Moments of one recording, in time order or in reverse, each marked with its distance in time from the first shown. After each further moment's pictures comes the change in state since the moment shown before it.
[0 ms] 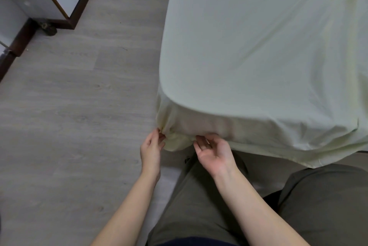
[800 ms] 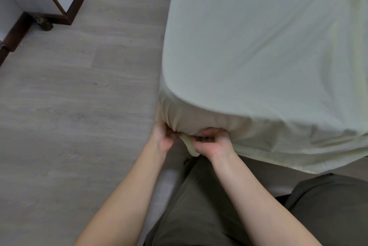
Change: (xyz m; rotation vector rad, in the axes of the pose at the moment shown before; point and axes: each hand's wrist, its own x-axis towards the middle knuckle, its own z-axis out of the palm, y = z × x) left_hand 0.035 0.044 0.052 -0.320 -0.186 -0.465; right_hand -0.010 -0.007 0.047 0.021 0.095 0.118
